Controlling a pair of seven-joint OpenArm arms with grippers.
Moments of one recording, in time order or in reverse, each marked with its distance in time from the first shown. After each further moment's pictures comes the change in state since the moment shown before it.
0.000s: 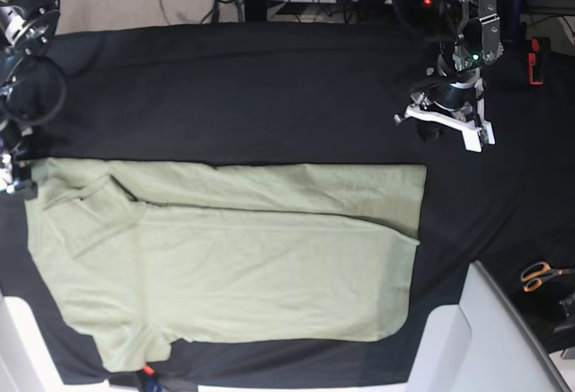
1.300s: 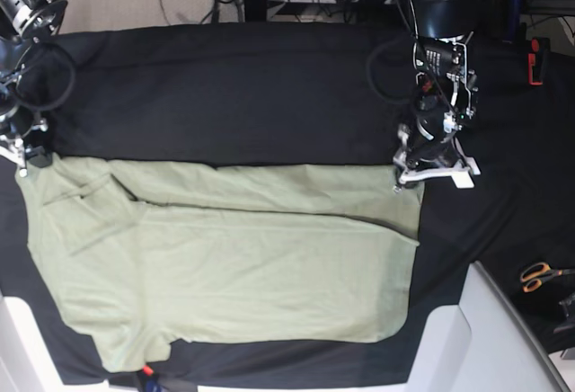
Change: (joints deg) left arm -20.7 4.9 -5.0 -28.5 -14.3 -1.6 -4.4; right arm -2.4 -1.0 0.0 -0.3 -0.2 0.2 -2.5
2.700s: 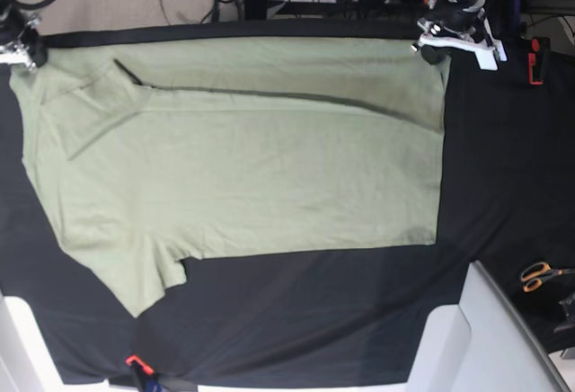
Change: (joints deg) left arm 38.3 -3.8 0.0 32.9 0.8 1.4 3.8; right arm -29.1 -8.9 0.0 38.9 -1.2 -1.3 -14.0
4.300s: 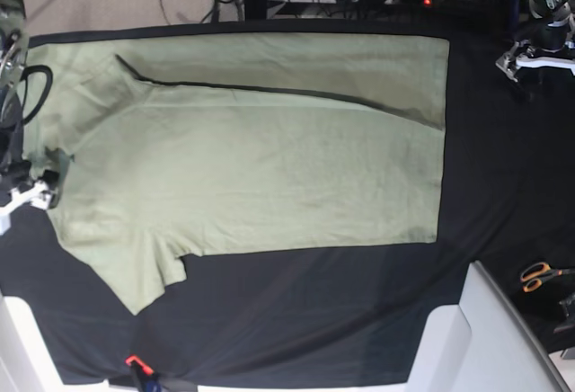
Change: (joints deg) left arm -0.4 -4.3 -19.8 7.5 5.8 -0.1 0.9; right arm 41.7 17.1 -27.5 -50.0 -40.4 6.7 37.9
